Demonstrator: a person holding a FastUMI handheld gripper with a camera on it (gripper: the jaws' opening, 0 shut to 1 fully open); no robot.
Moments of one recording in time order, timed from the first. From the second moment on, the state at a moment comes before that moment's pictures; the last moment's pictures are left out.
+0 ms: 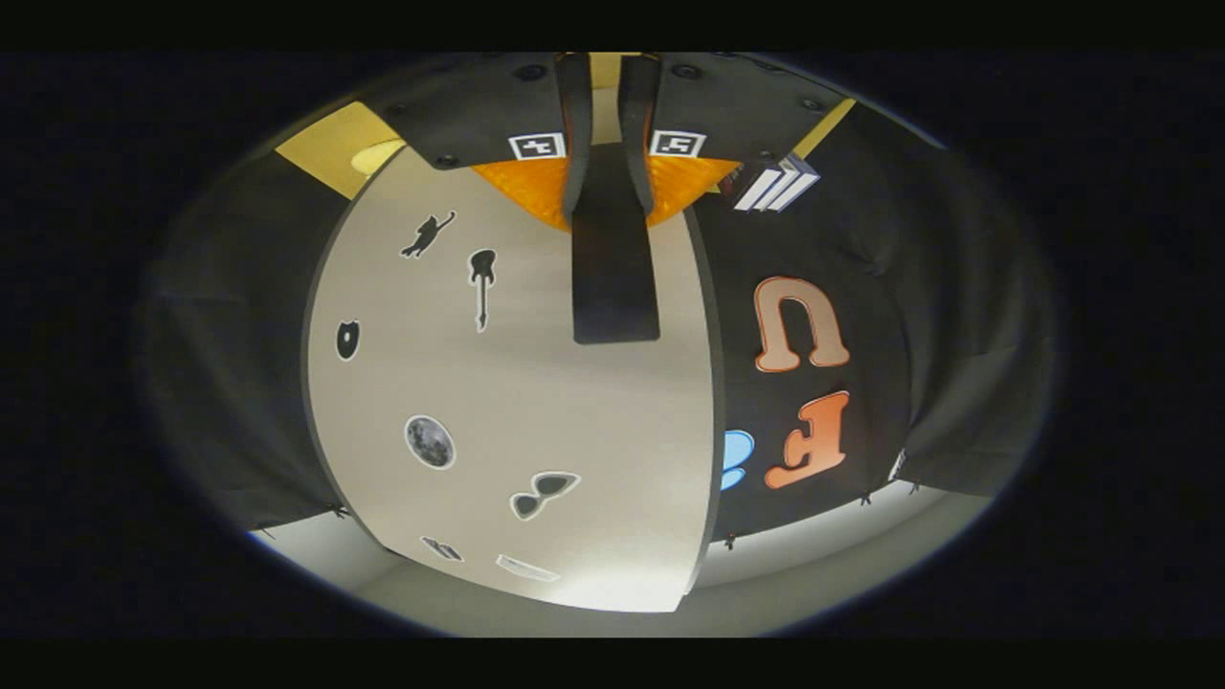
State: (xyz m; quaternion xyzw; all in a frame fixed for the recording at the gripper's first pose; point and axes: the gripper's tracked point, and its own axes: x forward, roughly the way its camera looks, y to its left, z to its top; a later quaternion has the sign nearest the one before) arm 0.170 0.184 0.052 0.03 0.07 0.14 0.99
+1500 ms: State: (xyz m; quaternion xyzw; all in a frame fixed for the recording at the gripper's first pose) arm 0.009 -0.110 0.035 0.03 0.06 -0.10 0.99
